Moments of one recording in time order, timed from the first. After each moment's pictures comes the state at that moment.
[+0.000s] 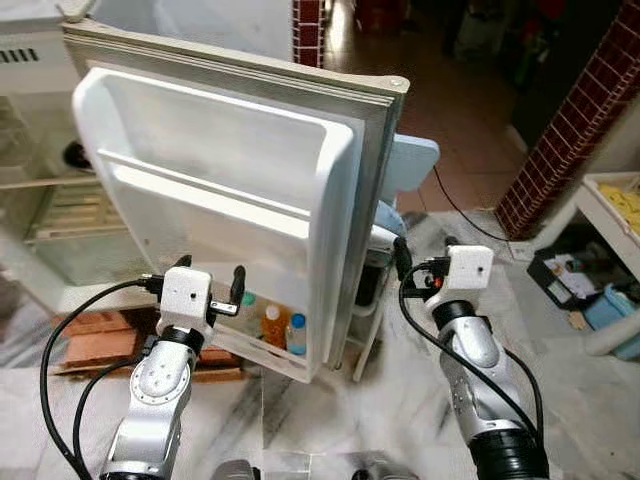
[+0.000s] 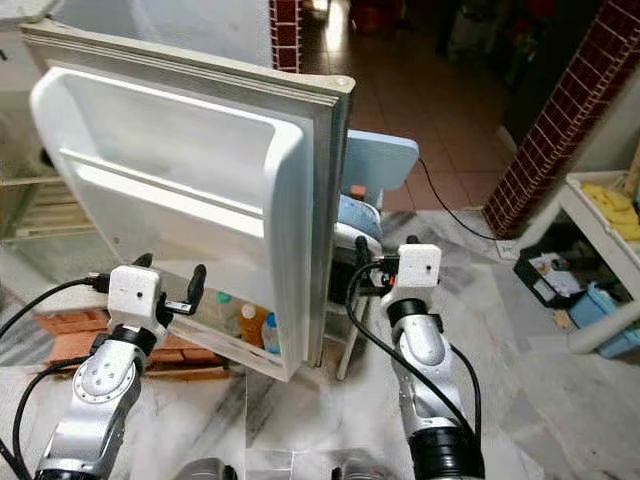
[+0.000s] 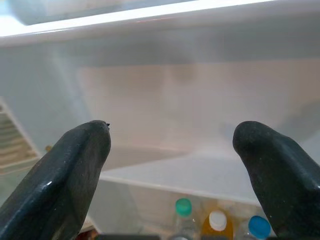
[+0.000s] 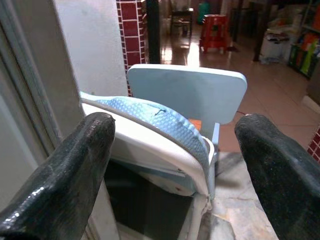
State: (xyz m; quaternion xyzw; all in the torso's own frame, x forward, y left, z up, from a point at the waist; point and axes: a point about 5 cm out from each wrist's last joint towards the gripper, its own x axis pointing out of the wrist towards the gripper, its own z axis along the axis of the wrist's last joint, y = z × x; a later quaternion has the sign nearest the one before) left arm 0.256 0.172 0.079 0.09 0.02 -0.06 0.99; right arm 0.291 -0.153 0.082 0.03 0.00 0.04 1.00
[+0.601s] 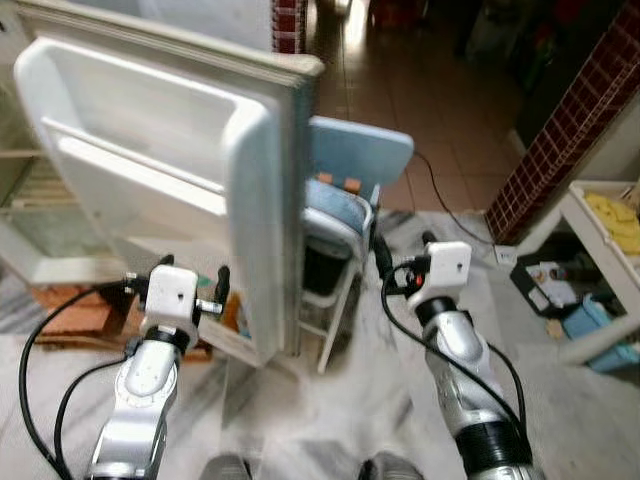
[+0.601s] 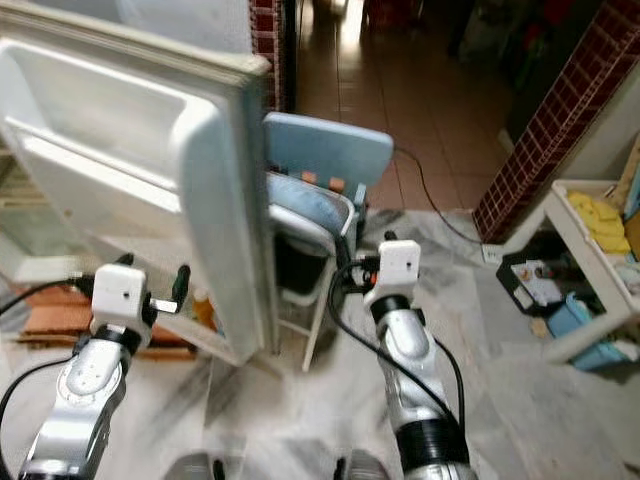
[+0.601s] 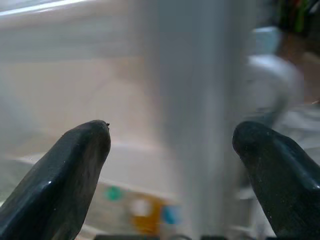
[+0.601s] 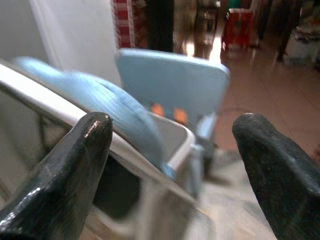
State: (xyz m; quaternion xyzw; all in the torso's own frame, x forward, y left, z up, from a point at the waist) left arm 0.252 0.160 0.077 0.09 0.02 -0.07 0.99; right arm 0.290 -0.153 0.071 0.02 0.01 0.07 1.00
